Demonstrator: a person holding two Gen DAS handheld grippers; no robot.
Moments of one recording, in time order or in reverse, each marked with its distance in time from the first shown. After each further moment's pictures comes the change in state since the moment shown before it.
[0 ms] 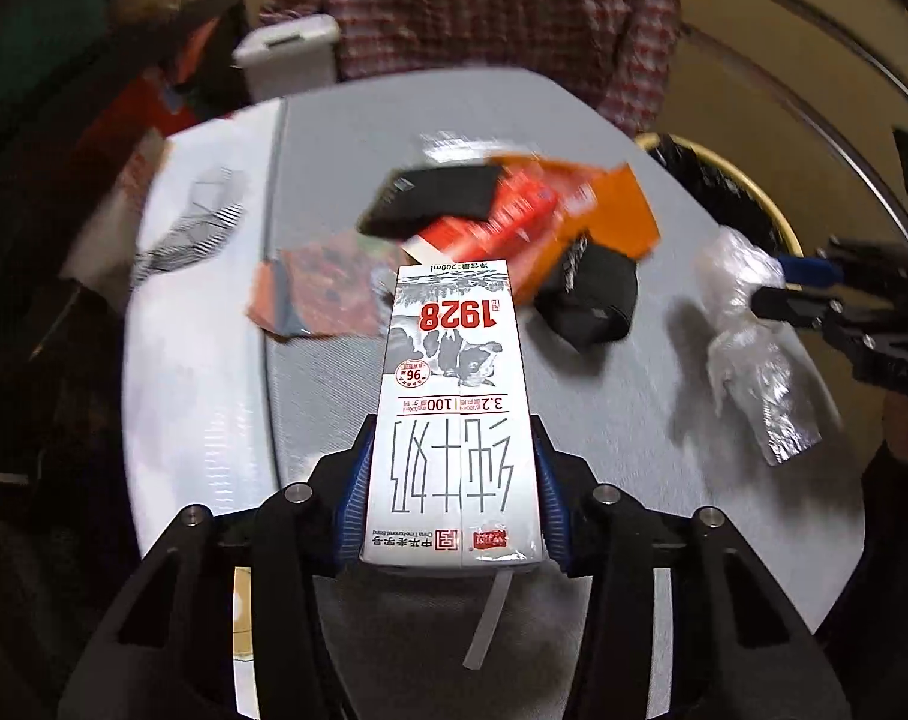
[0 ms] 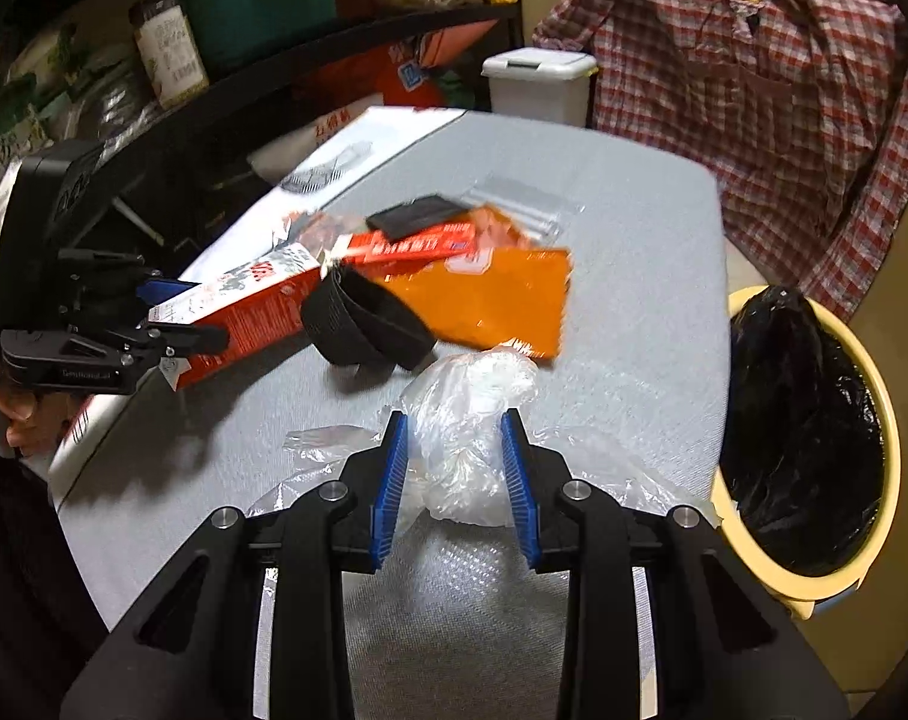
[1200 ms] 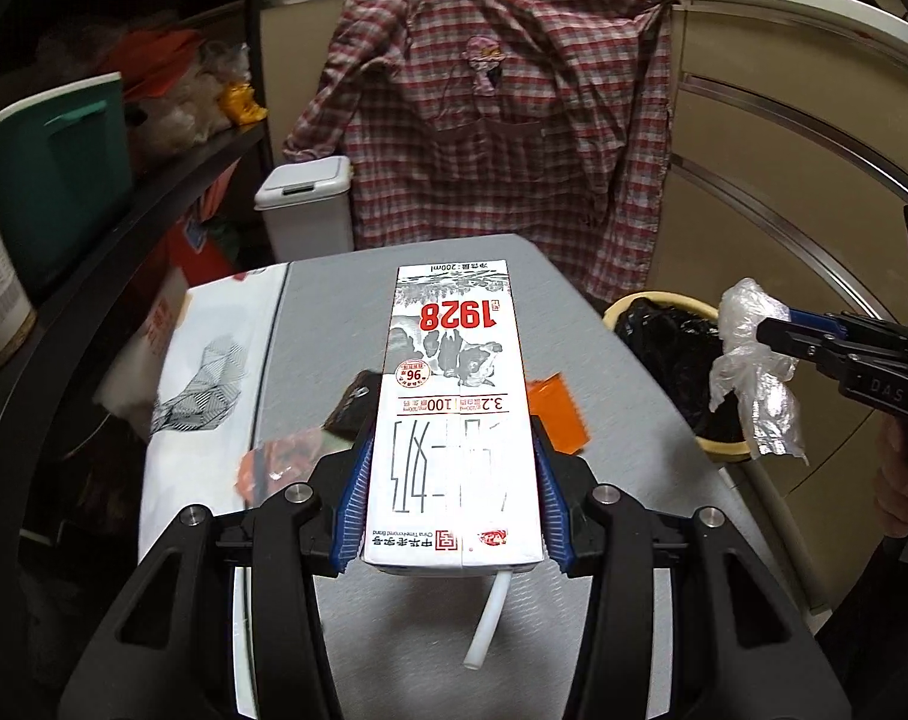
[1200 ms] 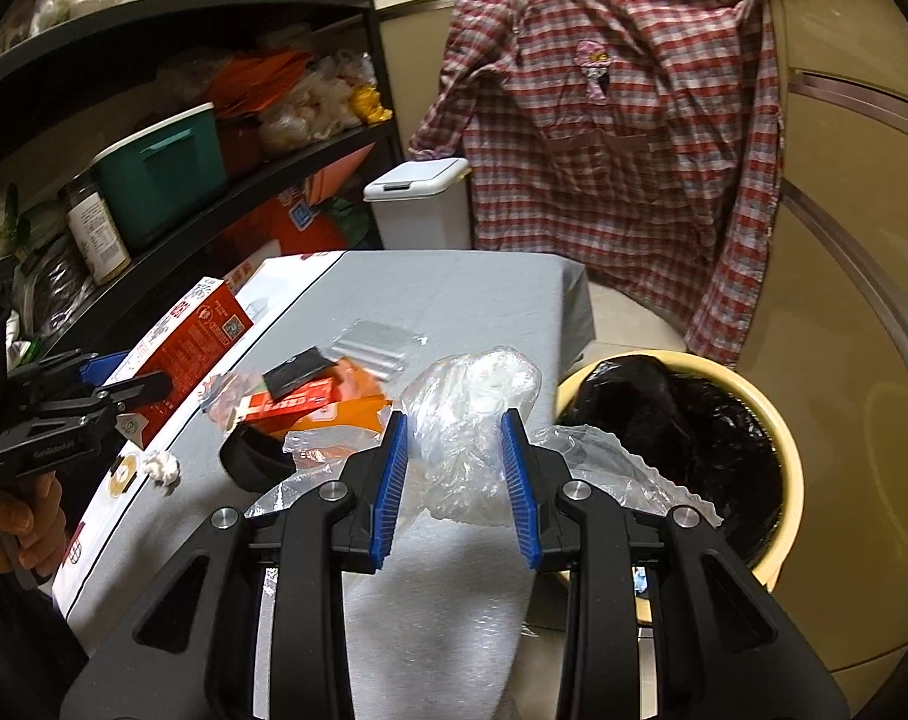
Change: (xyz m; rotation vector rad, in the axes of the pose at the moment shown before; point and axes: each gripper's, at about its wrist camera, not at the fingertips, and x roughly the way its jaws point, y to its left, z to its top) left arm -0.046 -0.076 0.059 -0.023 -0.305 0.068; right arm -0.078 -0.074 0.015 0.183 -0.235 -0.148
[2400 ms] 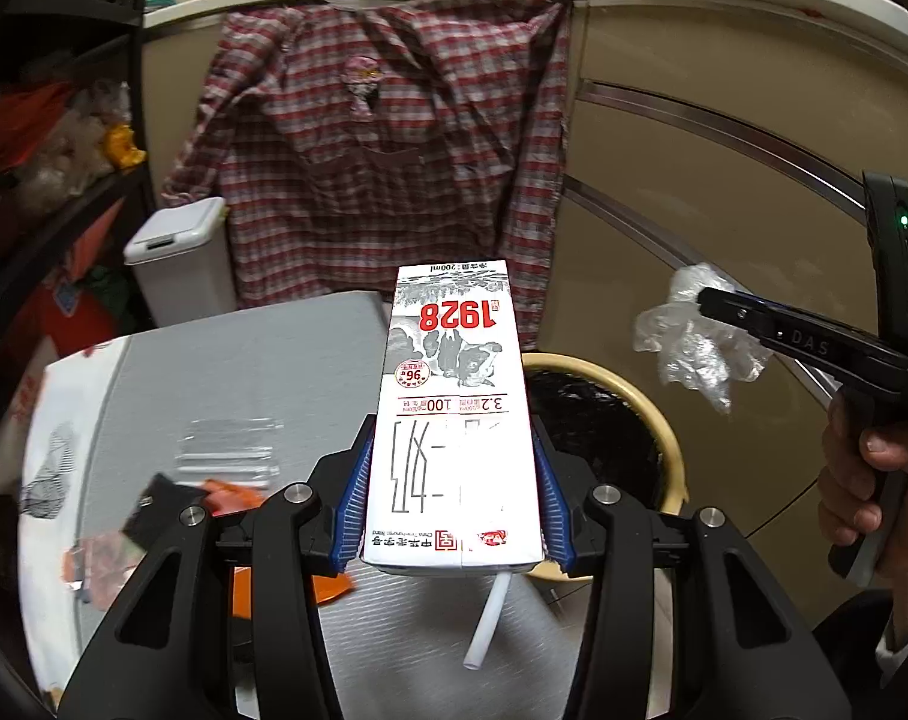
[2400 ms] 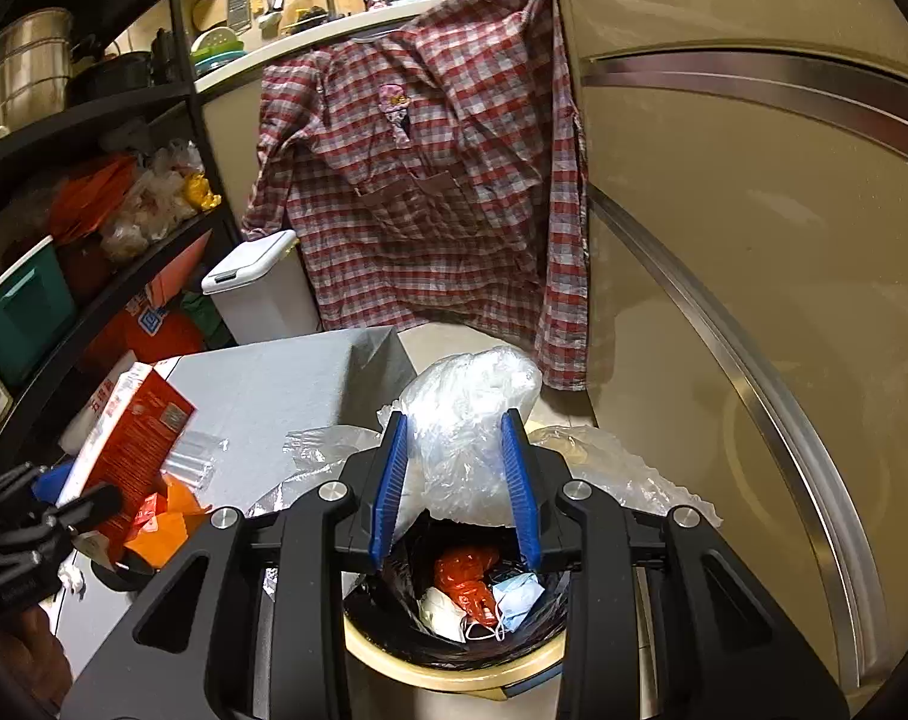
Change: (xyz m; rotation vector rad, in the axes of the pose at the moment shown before) left arm 0.060 -0.143 0.064 0.035 -0.040 -0.161; right arm -0.025 -0.146 0.039 0.216 -0.089 -0.246
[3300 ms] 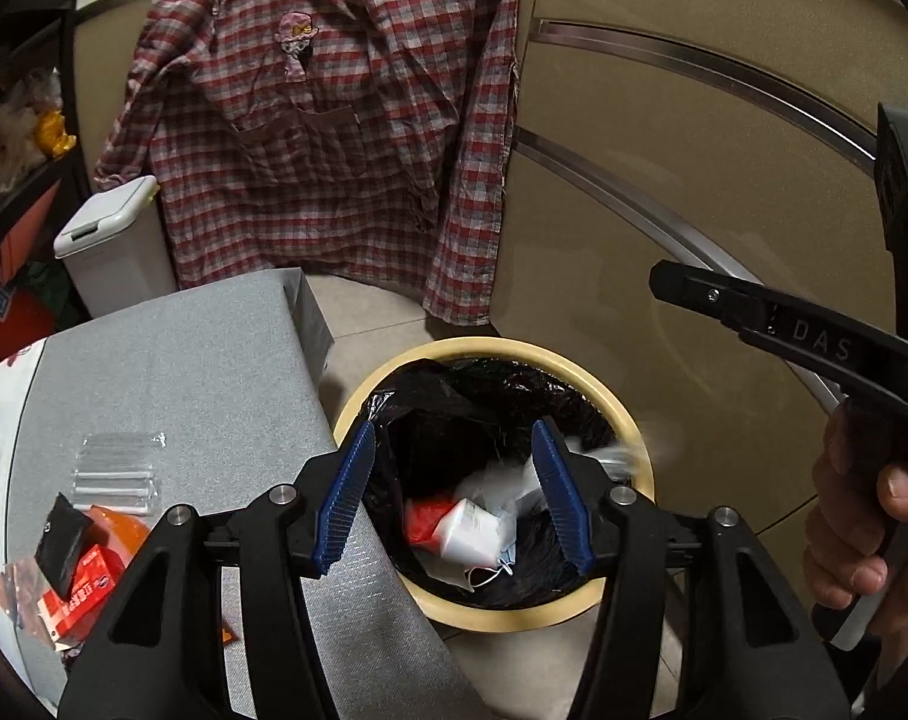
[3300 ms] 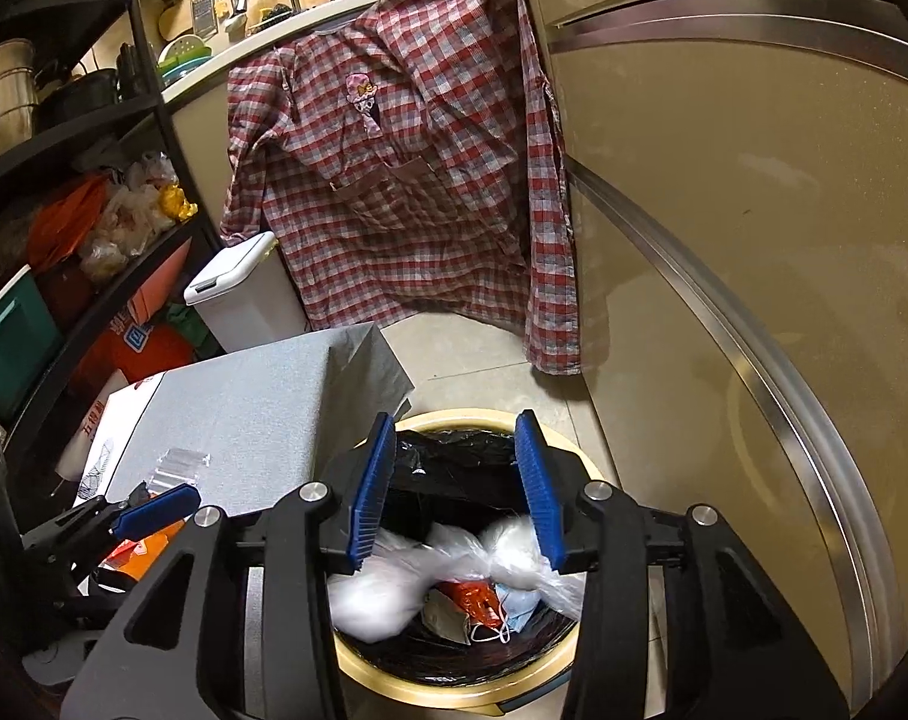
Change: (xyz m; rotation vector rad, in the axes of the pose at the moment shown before) left arm 0.063 -0.048 0.011 0.025 0.087 -0.071; right arm 0.024 -0.020 0.006 0.070 0.032 0.005
